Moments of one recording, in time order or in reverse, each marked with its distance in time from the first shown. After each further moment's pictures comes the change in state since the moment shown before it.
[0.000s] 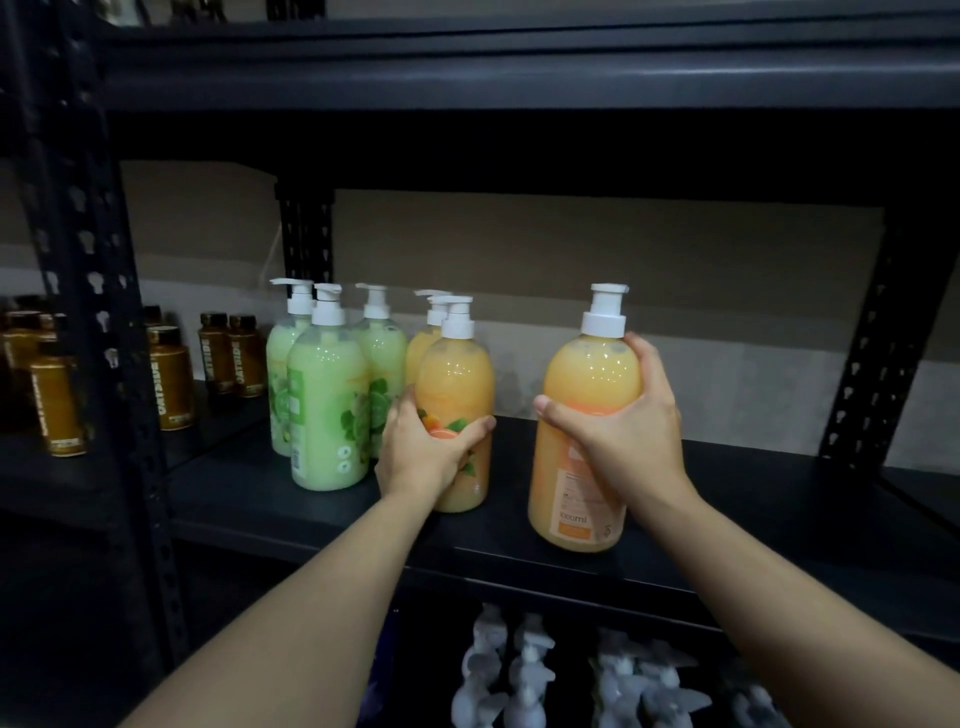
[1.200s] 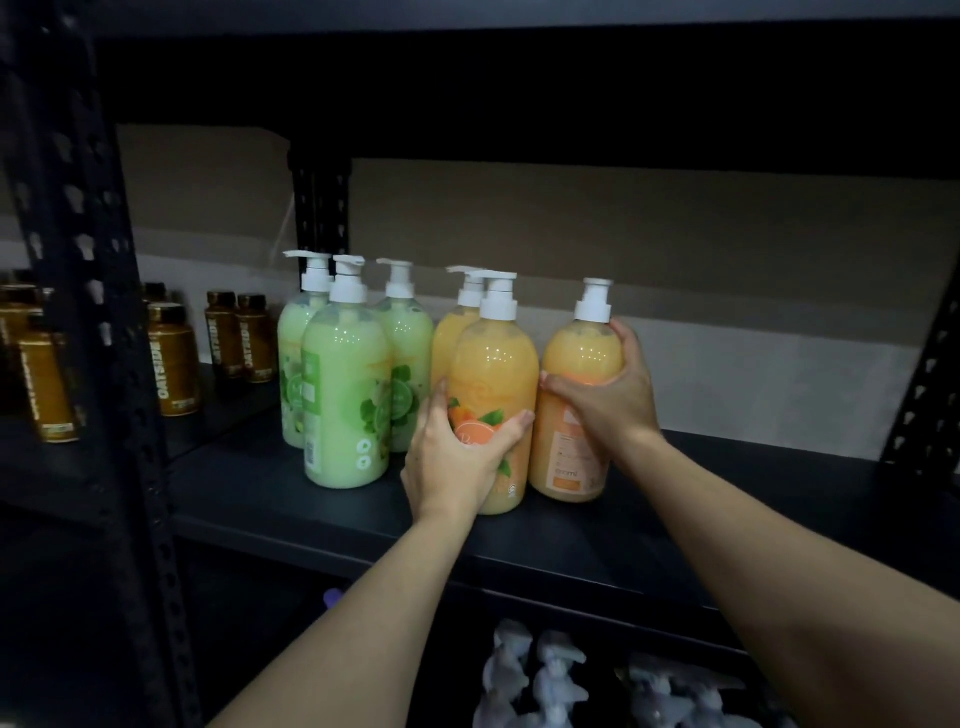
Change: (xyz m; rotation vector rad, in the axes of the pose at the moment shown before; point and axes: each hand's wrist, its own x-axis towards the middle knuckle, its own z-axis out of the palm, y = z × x) left_hand 0.003 -0.021 0.018 -0.047 0.054 0.074; right_hand 0.064 0.057 0.080 0.090 -0.060 0.107
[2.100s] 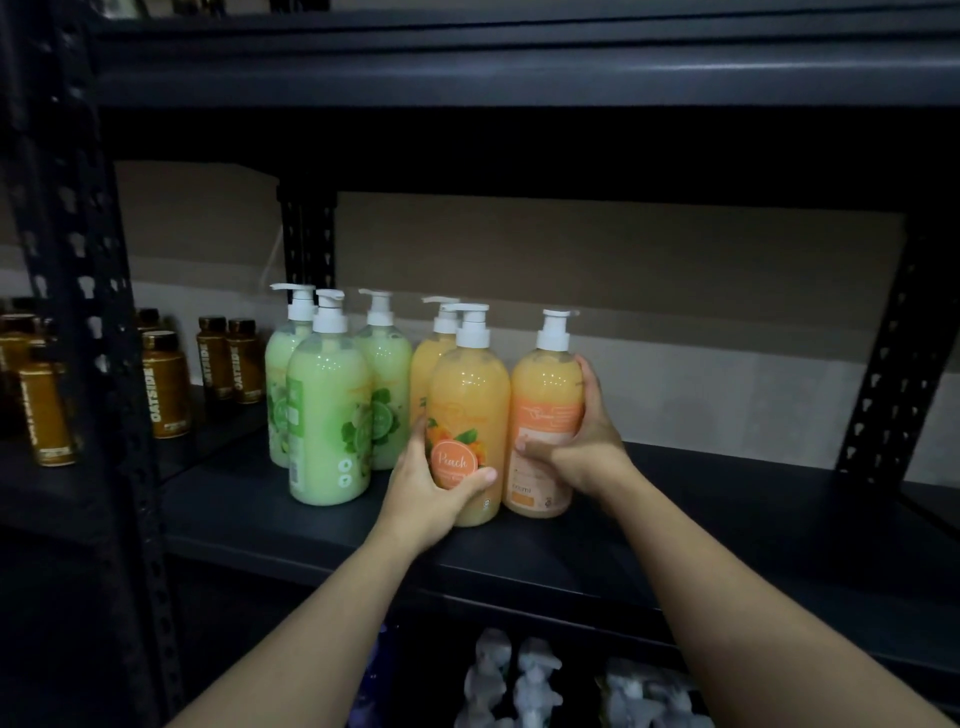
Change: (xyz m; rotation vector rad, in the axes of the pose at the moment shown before) left_hand -0.005 -0.014 -0.017 -0.103 -0.314 -0.011; right_hand -0.022 -0.004 -0.022 -0.156 -0.217 0.182
